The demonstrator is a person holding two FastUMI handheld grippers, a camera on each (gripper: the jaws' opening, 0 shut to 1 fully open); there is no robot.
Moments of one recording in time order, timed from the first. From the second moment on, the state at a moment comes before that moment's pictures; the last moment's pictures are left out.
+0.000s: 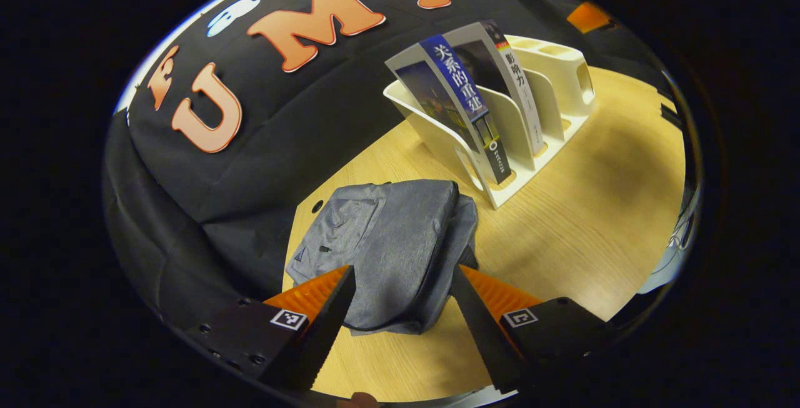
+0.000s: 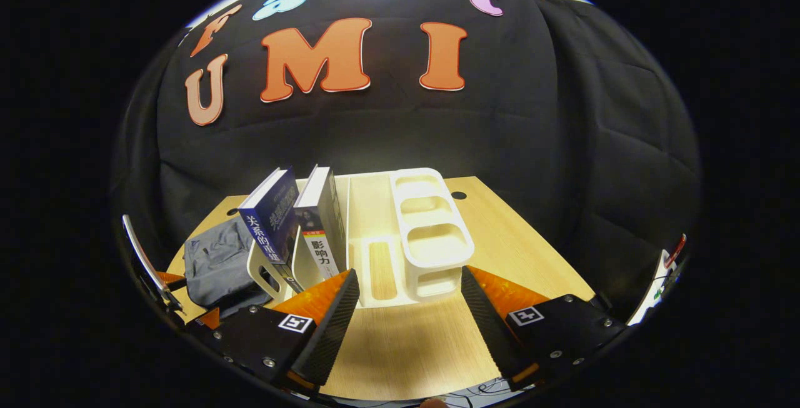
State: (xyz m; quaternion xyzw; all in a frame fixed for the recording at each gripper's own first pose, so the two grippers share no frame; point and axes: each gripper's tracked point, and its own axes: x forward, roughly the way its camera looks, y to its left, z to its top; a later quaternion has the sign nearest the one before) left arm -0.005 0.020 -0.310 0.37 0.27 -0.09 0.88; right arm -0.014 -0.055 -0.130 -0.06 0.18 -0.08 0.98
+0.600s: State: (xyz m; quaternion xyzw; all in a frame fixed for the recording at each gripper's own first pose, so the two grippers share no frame) left arm 0.034 0.030 -0.336 0.43 0.30 -0.08 0.85; right arm -0.032 -0.082 -0.147 -0.05 0.21 -0.12 0.97
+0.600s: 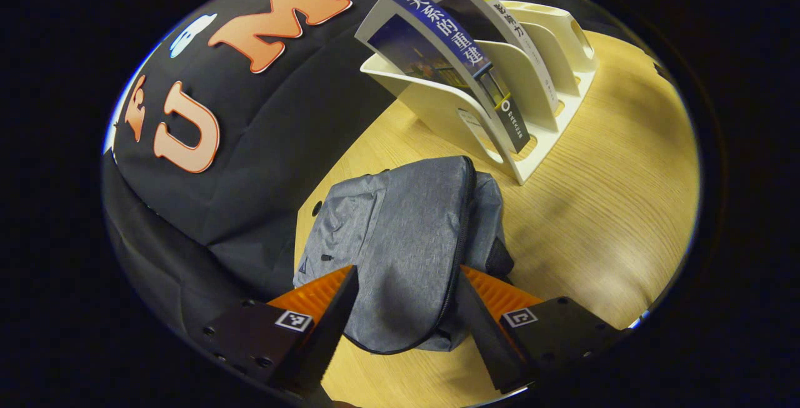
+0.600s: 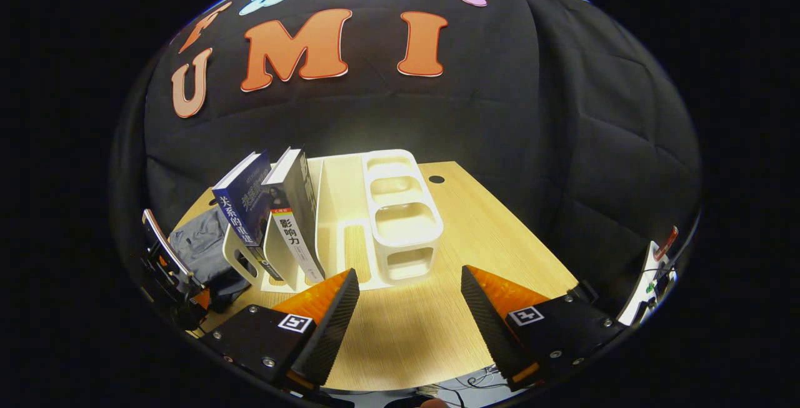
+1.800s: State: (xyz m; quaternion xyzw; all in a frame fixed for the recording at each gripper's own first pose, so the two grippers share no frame) left arm 0.072 0.058 -0.217 0.31 0.37 -0.15 0.86; right arm -0.024 -0.047 -0.123 0.05 0.20 -0.09 0.97
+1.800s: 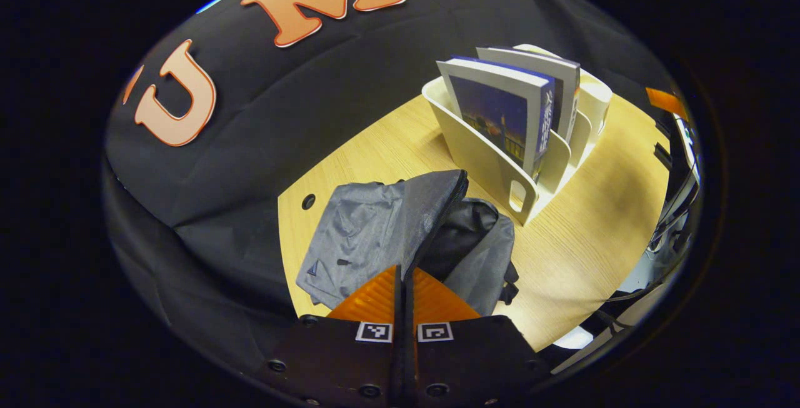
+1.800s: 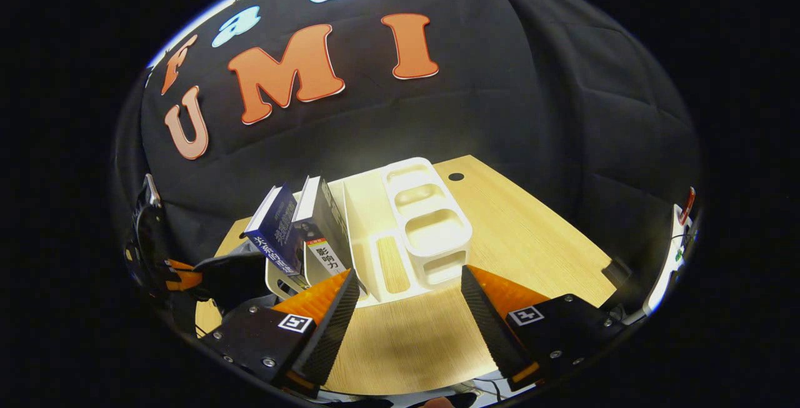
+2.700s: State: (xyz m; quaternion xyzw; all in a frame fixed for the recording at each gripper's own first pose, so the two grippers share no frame) left arm 0.142 0.095 -0.113 0.23 0.33 -0.16 0.90; right arm -0.031 0.018 -0.103 0.04 0.21 -0.06 0.98
